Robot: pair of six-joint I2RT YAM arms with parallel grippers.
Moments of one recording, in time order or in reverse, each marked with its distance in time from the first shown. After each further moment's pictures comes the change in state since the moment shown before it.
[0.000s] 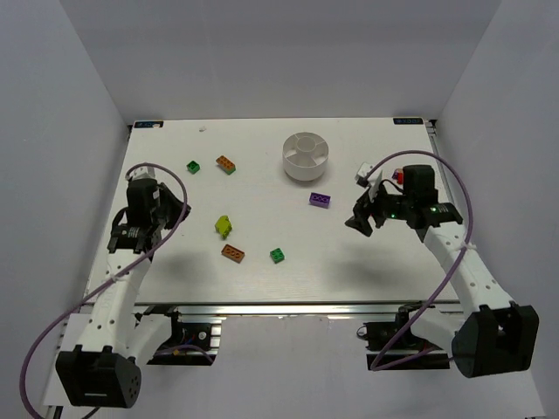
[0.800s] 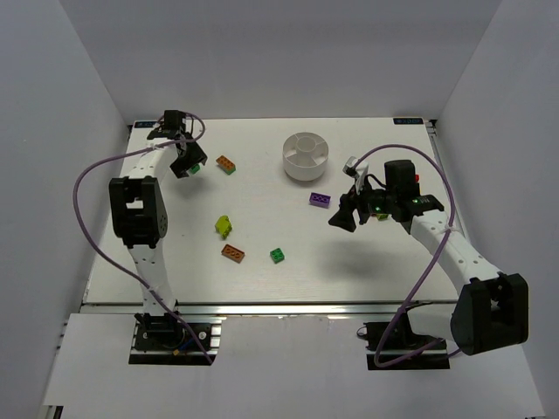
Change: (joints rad) left arm 0.027 1.181 0.926 -0.149 -0.135 0.020; right arm 0.114 0.174 0.020 0.117 -0.080 0.273
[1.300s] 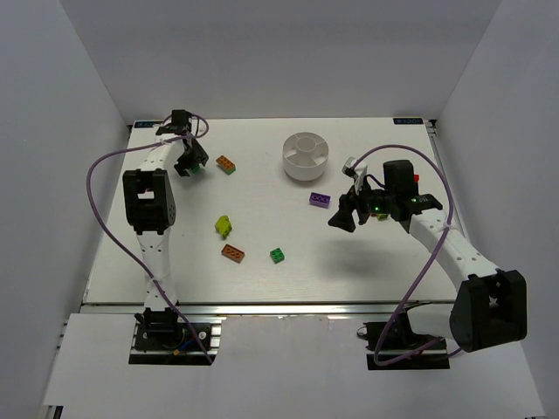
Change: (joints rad) left arm 0.003 0.292 0.282 -0.092 -0.056 -0.002; right arm 0.000 0.017 0.000 0.002 0.000 -0.008
